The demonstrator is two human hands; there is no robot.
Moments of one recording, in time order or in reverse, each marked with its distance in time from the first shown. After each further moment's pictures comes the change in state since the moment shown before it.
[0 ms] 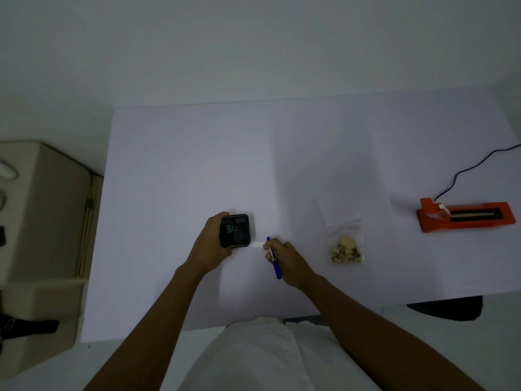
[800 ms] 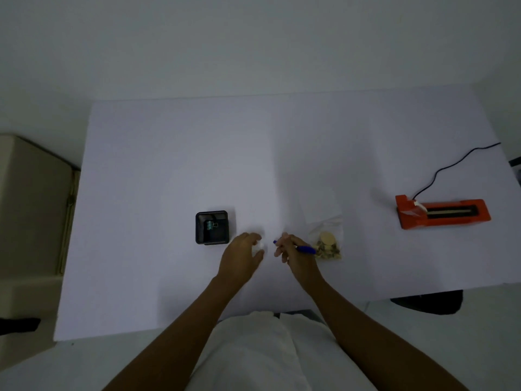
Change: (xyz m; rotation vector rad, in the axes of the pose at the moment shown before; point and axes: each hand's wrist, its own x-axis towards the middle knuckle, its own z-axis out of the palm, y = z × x) left_hand -0.015 0.053 0.112 0.171 0.042 0.146; right_hand -0.026 0.020 -0.043 0.609 0.175 0.325
